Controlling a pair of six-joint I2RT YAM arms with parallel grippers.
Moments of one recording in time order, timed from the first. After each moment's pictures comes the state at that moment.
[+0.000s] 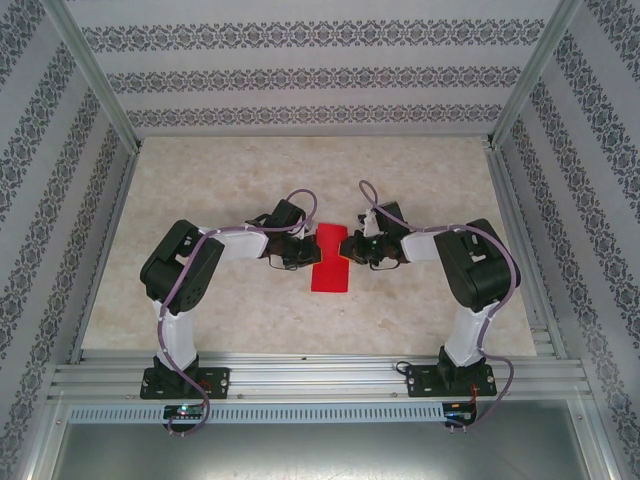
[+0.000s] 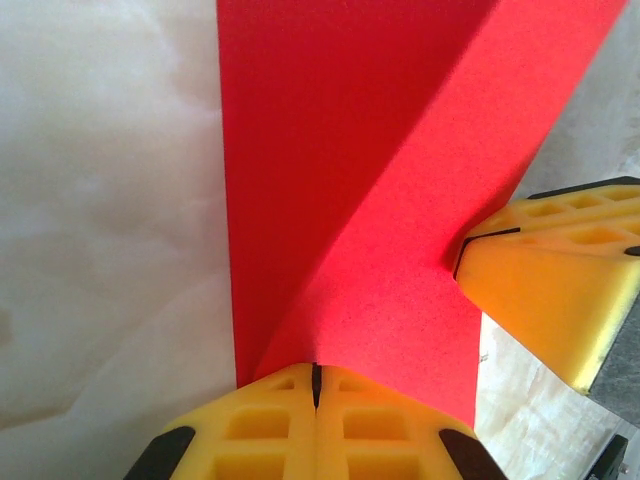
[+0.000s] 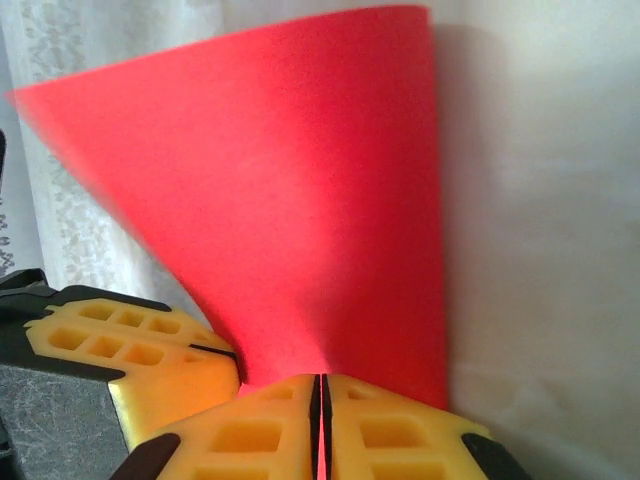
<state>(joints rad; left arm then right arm) -0.54 1.95 1.09 -0.17 0.48 -0.71 0.35 1.86 0.83 0.10 -0.68 0.70</state>
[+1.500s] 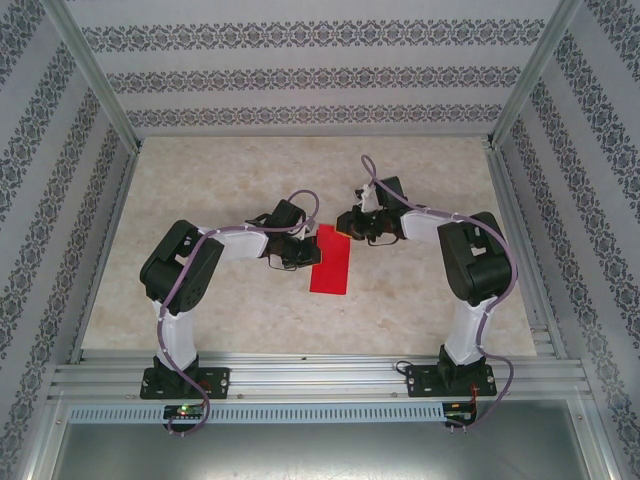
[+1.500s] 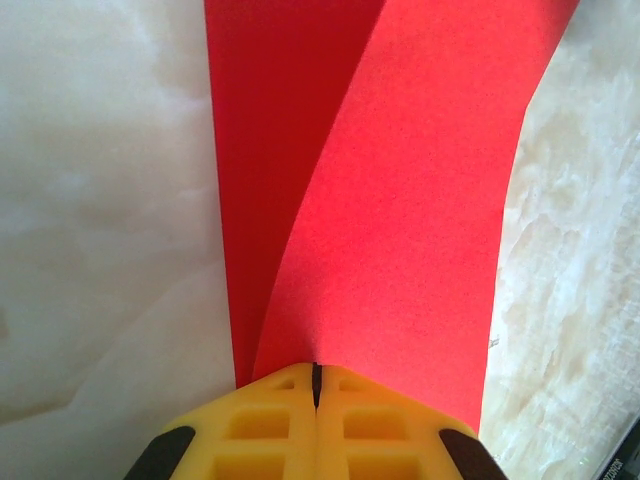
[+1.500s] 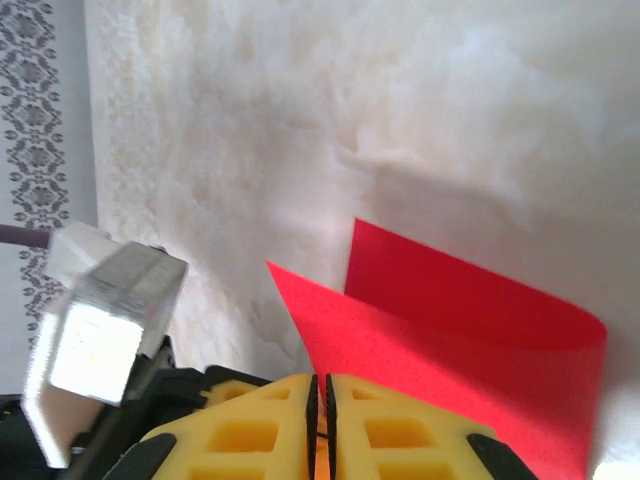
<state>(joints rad) -0.54 1.94 1.10 -0.20 0.48 -0.65 0.30 1.91 1.08 -0.06 -0.75 0.65</state>
